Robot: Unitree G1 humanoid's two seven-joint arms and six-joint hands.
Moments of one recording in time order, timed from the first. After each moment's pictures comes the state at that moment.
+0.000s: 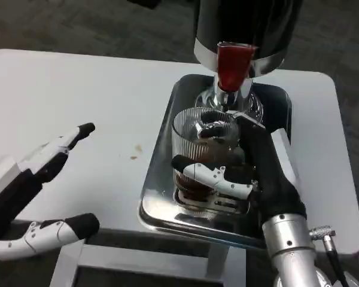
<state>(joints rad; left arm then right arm) 0.07 0.70 0.33 -0.16 0.09 -0.49 -0.39 -0.36 0.01 0.18 0.05 -0.36 -0.05 -0.22</state>
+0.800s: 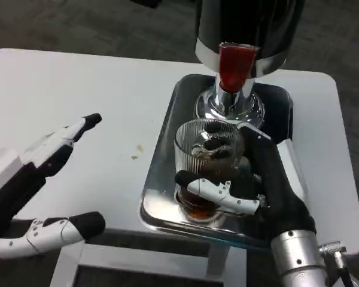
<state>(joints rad) 0.10 0.70 0.36 -0.27 0.07 -0.45 -0.39 -0.26 -0.02 0.20 -0.03 -0.39 -0.10 -0.21</state>
